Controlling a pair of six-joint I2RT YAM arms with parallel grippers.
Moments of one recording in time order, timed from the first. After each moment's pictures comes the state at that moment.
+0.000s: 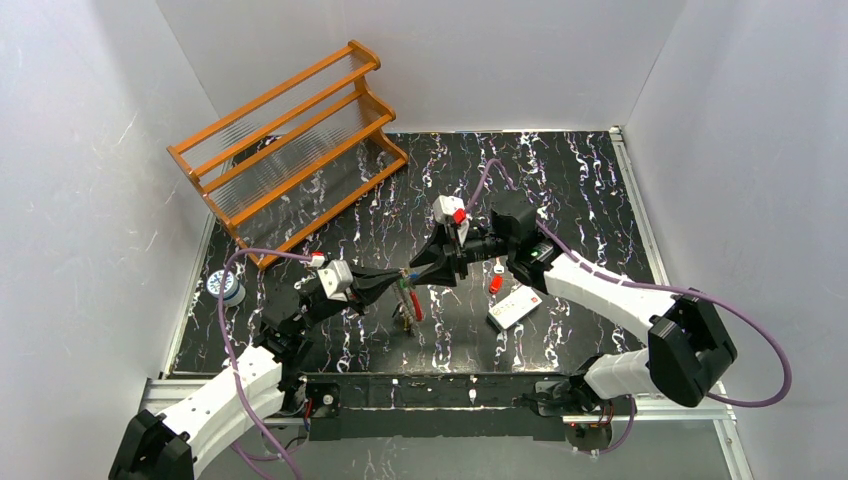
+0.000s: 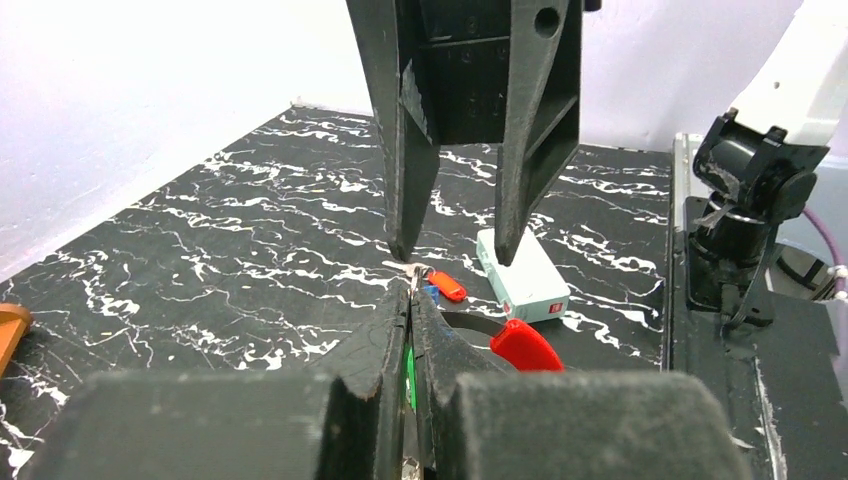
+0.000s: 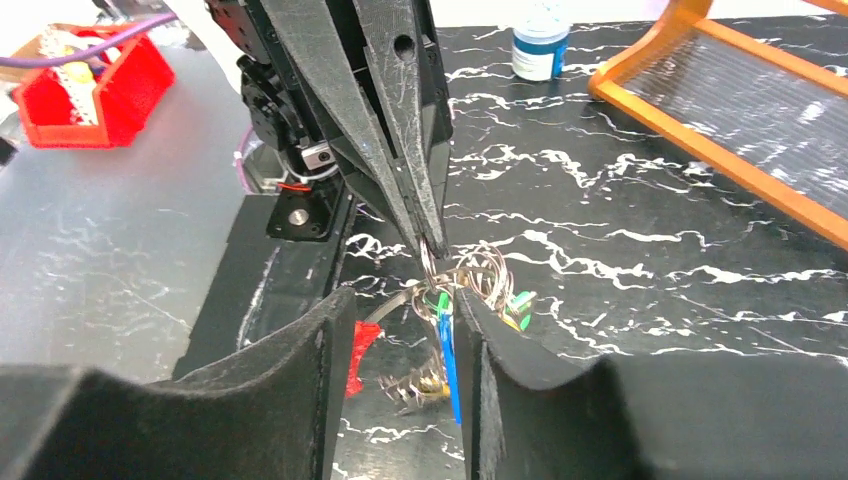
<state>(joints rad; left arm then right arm) -0.57 0.67 0.18 0.74 0.56 -0.06 0.75 1.33 0.87 0.28 -1.00 -0.05</state>
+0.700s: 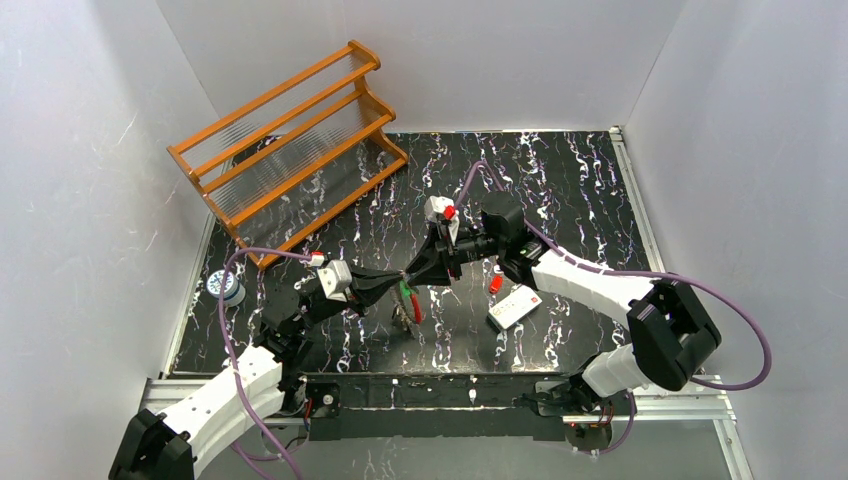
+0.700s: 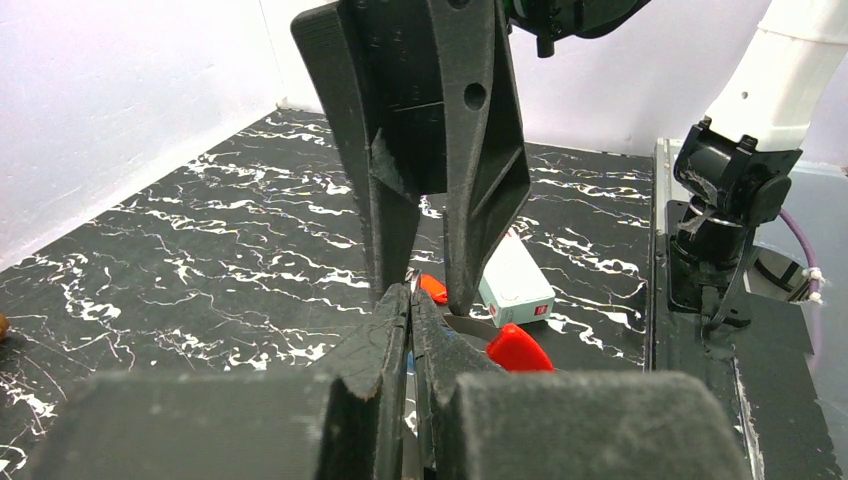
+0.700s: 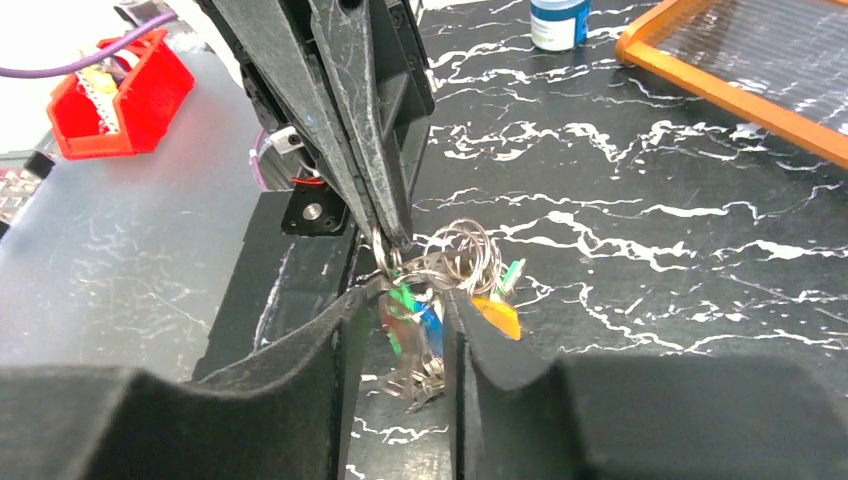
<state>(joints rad) -0.57 0.68 0.18 0.76 0.58 -0.10 0.75 1.43 0.87 0.35 -1.04 0.05</state>
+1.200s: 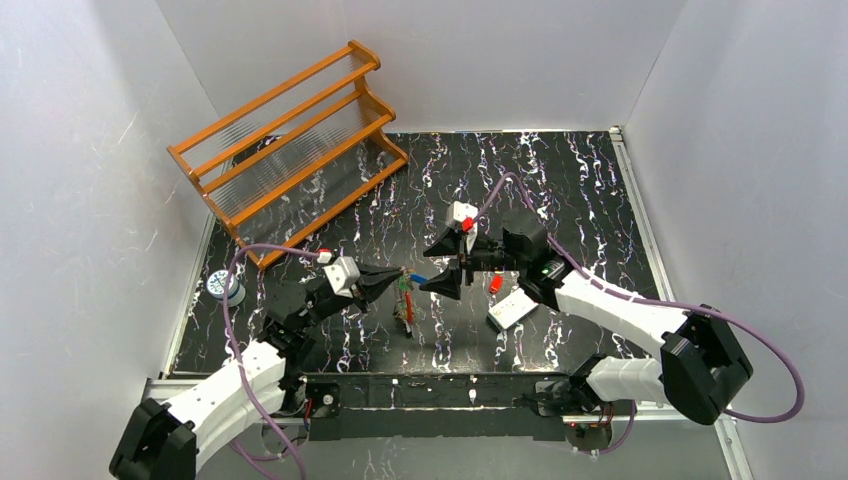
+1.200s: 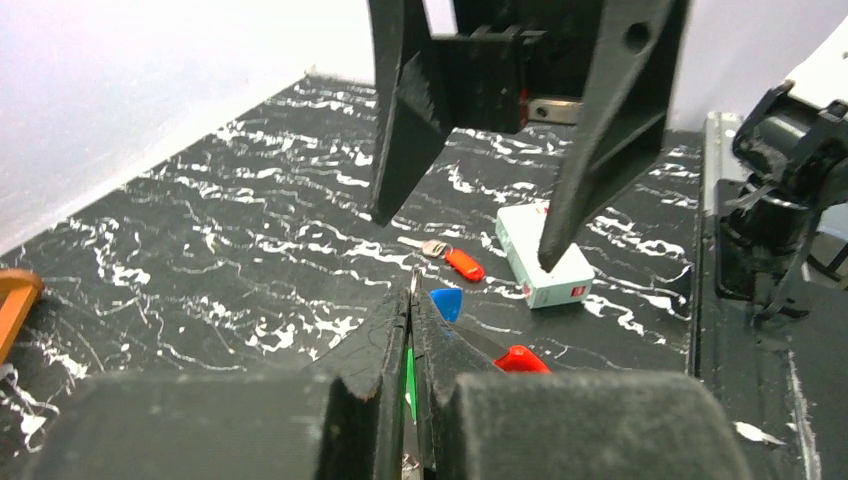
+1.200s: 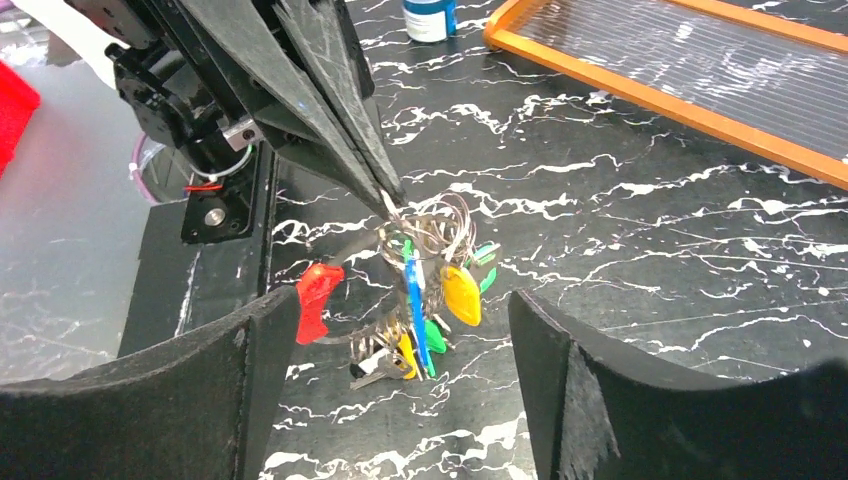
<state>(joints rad) -0.57 0.72 0.18 0.75 0.53 -0.04 0.75 1.24 0.73 0.34 -0.78 -0.02</state>
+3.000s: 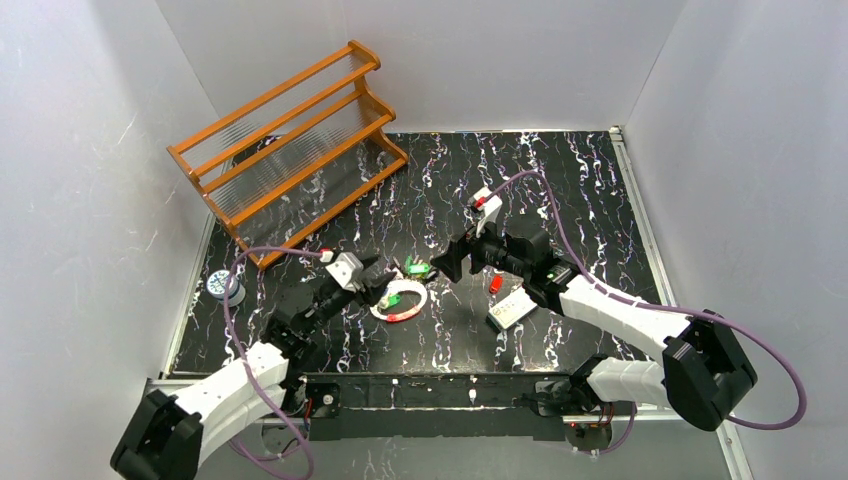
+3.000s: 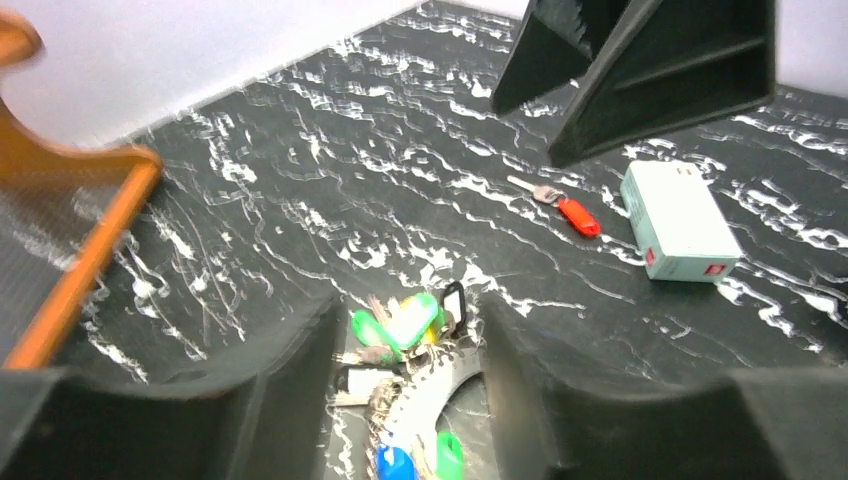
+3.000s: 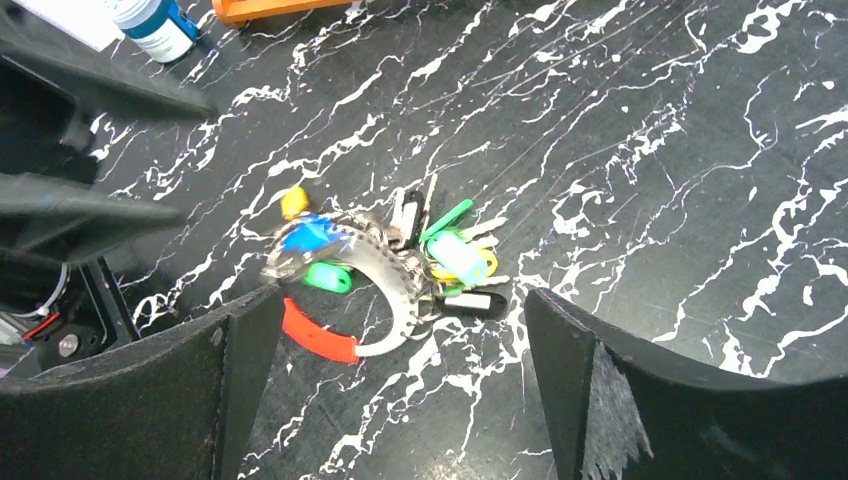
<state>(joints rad) -0.57 0.83 0.12 0.75 0.28 0.05 0.73 1.20 0.66 0.26 -0.27 0.22</state>
